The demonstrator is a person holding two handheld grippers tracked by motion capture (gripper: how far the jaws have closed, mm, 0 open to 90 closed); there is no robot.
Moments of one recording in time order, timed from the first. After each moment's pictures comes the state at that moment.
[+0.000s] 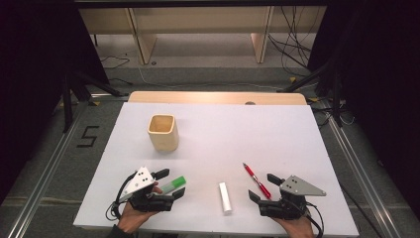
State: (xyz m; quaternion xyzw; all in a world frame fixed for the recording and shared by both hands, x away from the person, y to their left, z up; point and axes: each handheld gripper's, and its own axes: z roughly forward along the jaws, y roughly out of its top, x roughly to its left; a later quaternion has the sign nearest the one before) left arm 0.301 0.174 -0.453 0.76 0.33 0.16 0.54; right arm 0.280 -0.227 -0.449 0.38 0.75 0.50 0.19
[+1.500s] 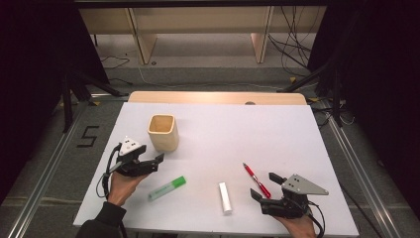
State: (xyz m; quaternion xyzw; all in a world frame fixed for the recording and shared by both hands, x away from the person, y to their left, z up) left arm 0.380 0.222 -0.439 0.73 0.48 0.24 0.43; right arm 0.282 -0.231 -0.446 0.38 0.75 0.50 0.19
